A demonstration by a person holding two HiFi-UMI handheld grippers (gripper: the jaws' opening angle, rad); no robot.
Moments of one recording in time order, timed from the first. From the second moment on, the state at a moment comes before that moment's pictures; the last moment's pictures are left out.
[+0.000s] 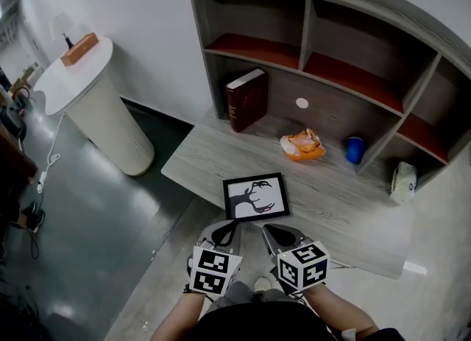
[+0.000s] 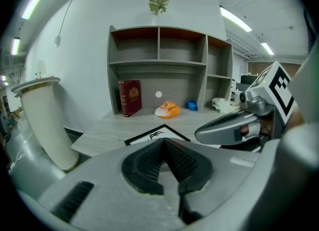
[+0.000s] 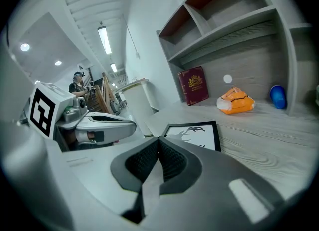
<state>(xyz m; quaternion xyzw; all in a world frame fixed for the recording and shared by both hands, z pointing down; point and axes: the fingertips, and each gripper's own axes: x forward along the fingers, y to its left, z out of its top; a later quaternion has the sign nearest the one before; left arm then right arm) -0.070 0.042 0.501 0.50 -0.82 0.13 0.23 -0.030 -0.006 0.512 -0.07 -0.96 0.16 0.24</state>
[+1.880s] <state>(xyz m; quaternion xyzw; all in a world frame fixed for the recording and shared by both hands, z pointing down) -0.188 -0.066 0.542 0.74 -0.60 0.23 0.22 -0.127 -0.077 0.546 0.18 -0.92 0.24 0.26</state>
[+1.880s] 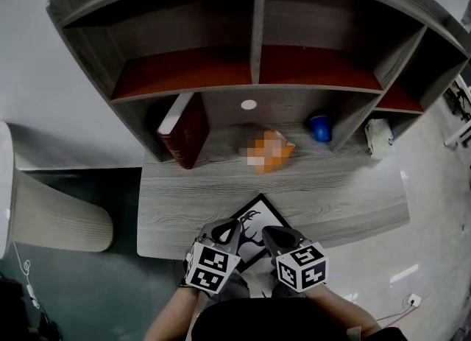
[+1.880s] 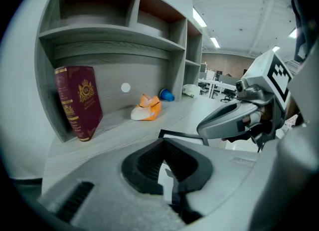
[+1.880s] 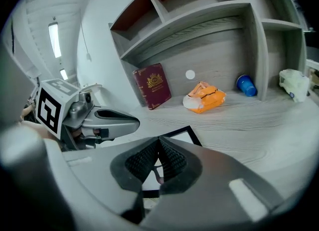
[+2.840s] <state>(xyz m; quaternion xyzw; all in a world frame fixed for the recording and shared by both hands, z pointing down) -0.171 -0.075 0.584 0.81 -0.47 0.31 0.19 -0.082 -0.072 0.581 0.35 -0.85 0.31 0.24</state>
